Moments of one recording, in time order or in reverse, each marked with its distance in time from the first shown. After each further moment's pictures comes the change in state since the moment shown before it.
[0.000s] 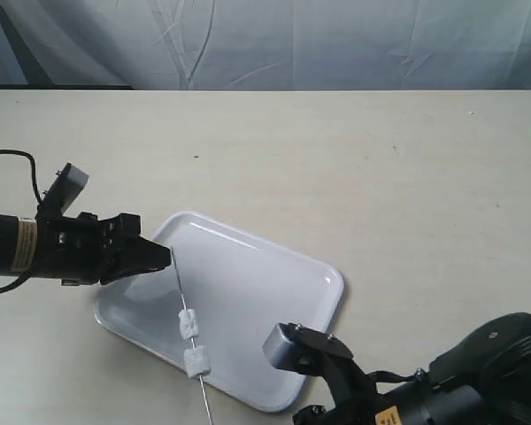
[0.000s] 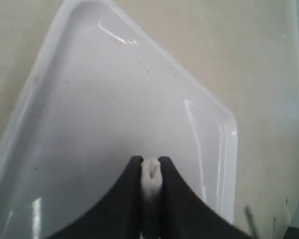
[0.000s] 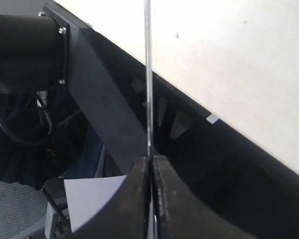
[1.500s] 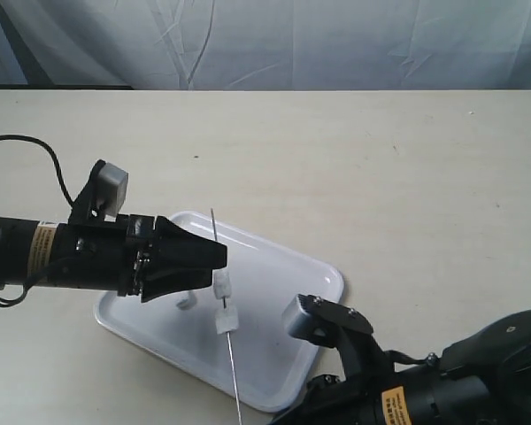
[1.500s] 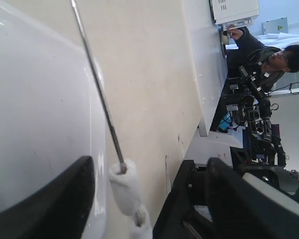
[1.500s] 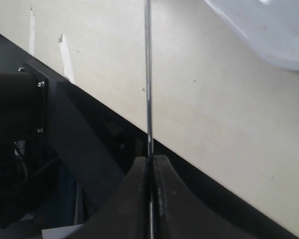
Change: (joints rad) left arm -0.127 -0.023 0.025 -0.012 -0.334 0.000; right arm 0.000 -0.053 0.000 0.061 0.170 0.000
